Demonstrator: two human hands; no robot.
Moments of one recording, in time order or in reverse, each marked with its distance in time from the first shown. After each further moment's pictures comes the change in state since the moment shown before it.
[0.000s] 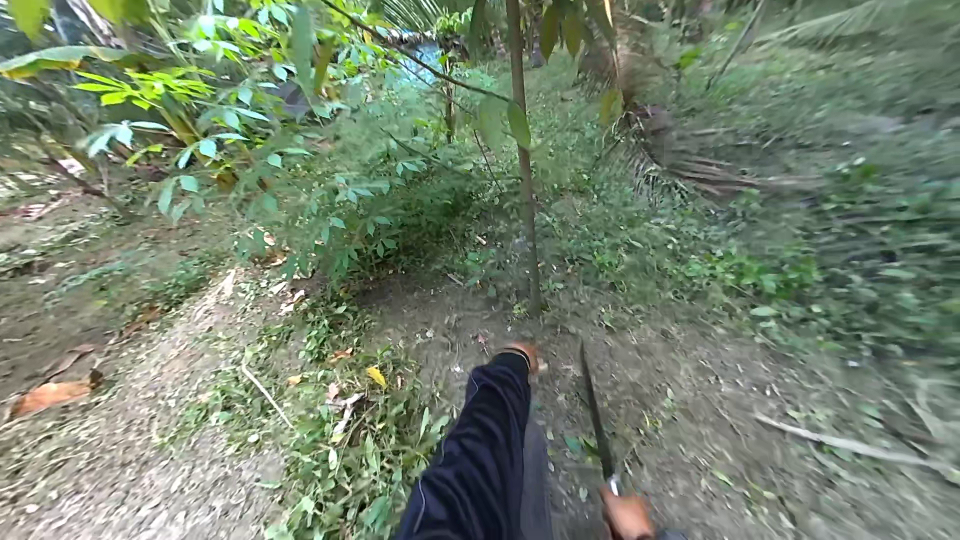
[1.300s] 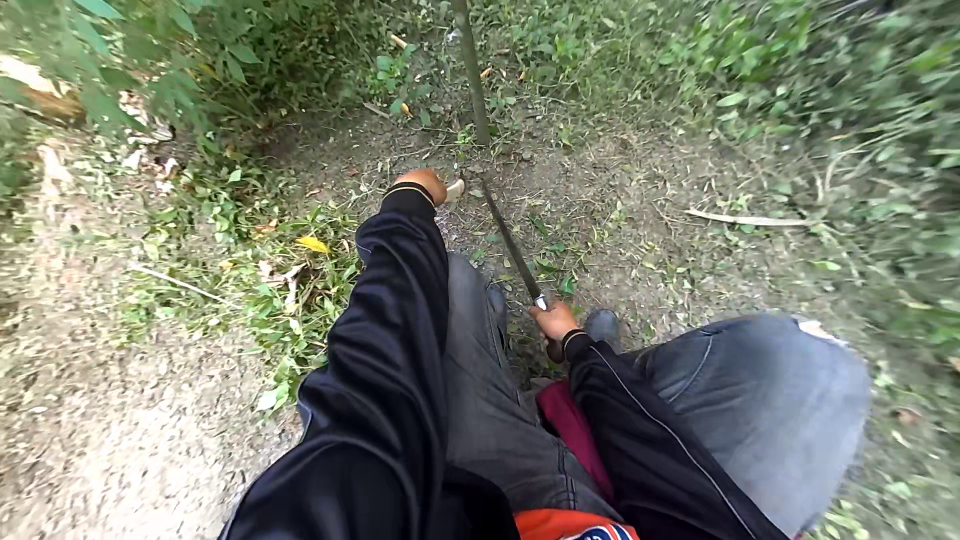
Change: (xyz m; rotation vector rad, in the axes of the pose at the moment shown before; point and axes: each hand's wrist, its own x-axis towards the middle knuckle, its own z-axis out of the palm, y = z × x) left_hand 0.027 -0.052 0.007 -0.233 0.117 -0.260; right_hand 0.007 -0.011 0.023 -0.021 -0.206 0.022
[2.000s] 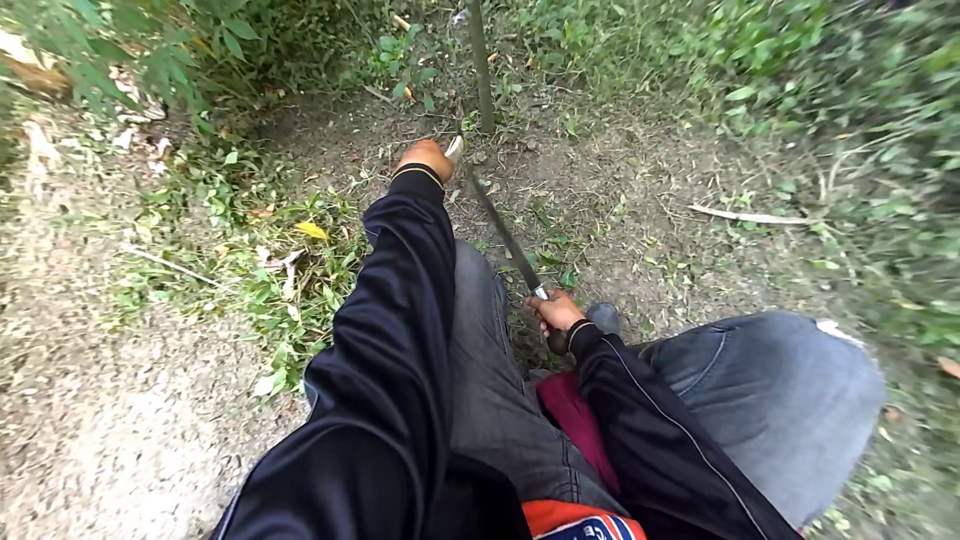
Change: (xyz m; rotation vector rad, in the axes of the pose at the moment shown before) left_hand 0.004 0.002 -0.001 -0.173 0.096 -0.001; right_hand -0.013 -0.007 -0.004 0.122 -0.074 -0.013
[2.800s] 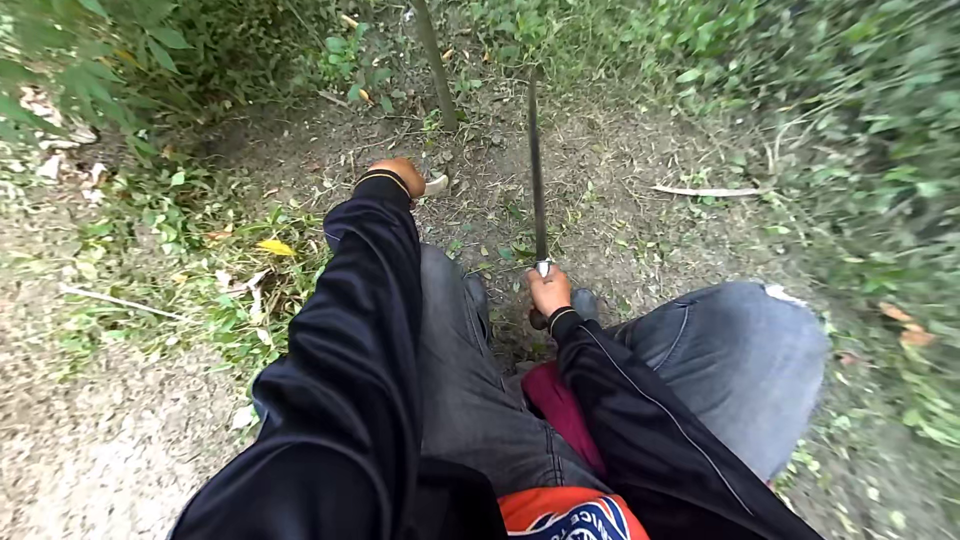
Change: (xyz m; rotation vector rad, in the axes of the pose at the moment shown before) left_hand 0.008 0.007 0.015 0.241 -0.142 0.057; right_hand -0.002 -0.004 -0.014 0.017 0.440 -0.148
